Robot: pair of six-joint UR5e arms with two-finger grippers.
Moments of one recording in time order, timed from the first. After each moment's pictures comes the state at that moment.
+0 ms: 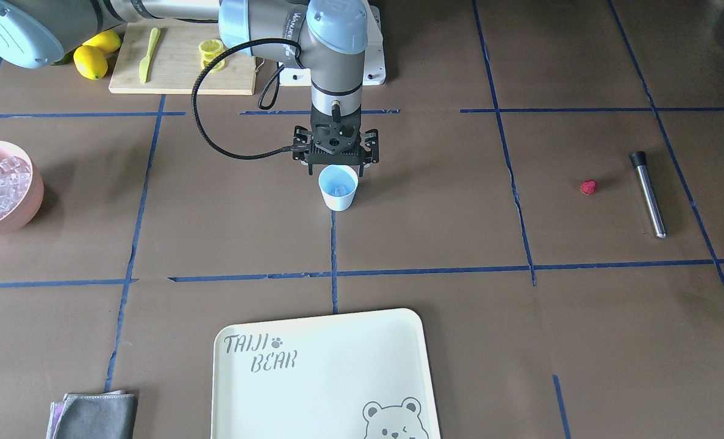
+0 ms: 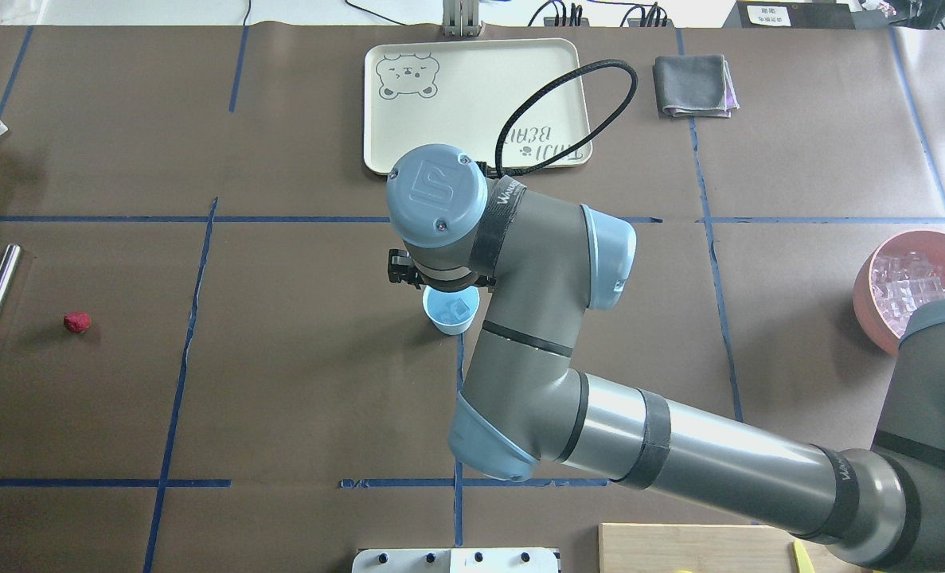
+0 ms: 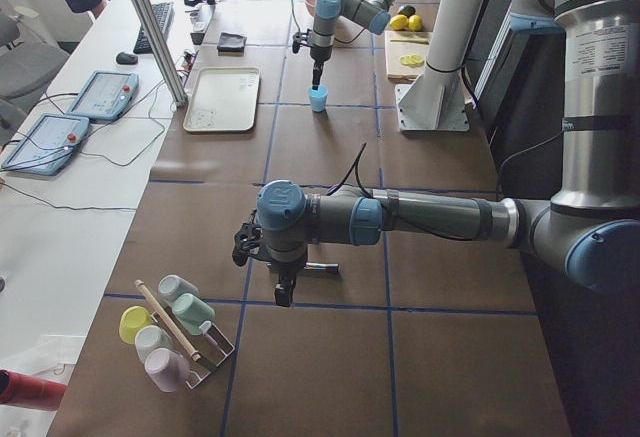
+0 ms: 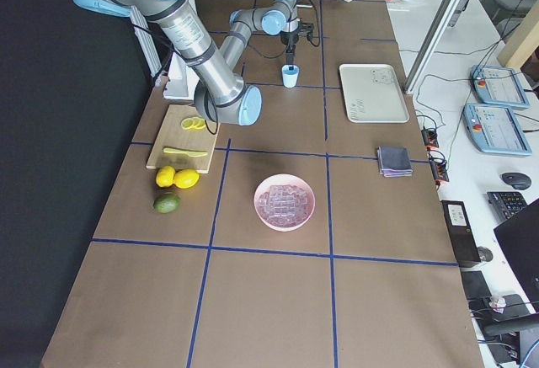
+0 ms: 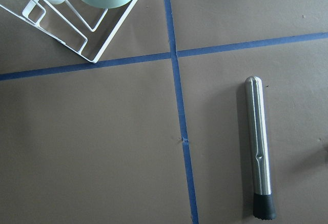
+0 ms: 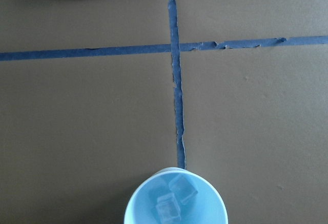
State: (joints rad) left arm -1.58 -1.48 -1.74 -1.52 -2.36 0.11; right arm 0.49 -0.70 1.61 -1.74 1.76 1.27
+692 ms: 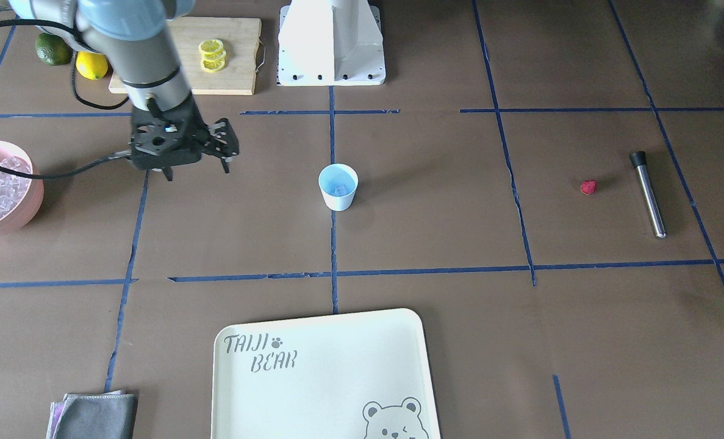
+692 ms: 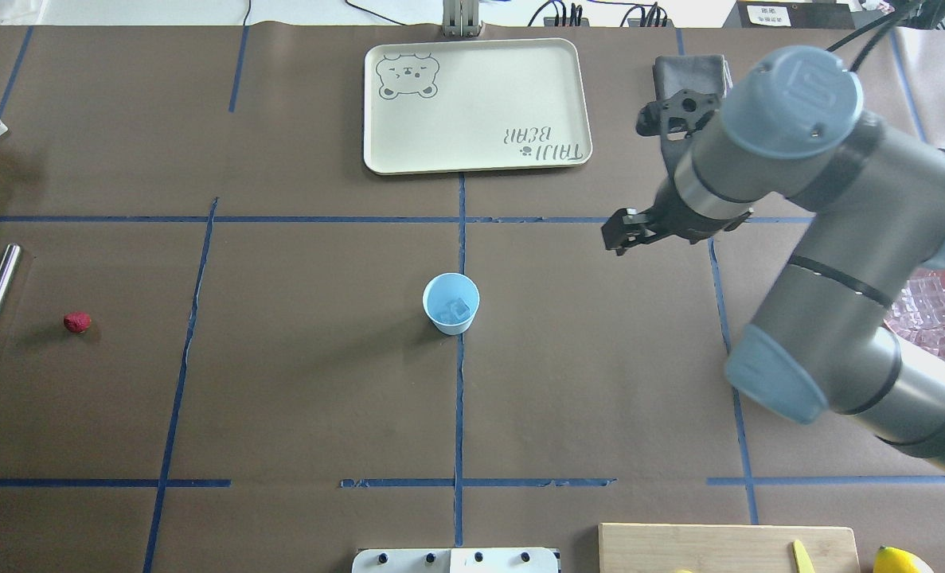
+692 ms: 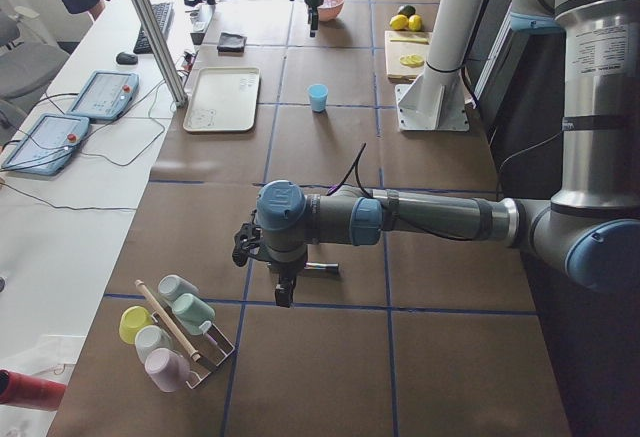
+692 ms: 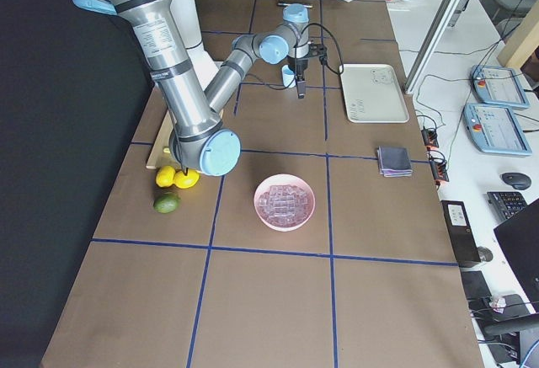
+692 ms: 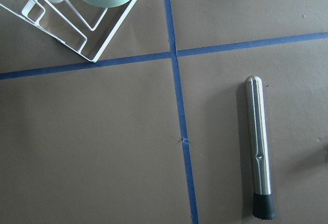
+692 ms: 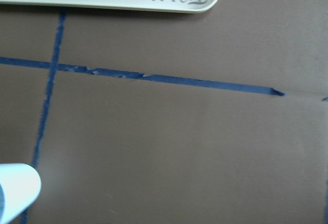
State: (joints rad) left arm -1.58 -1.48 -1.74 -1.52 -2.36 0.11; right arm 0.77 -1.18 2.02 -1.73 1.98 0.82
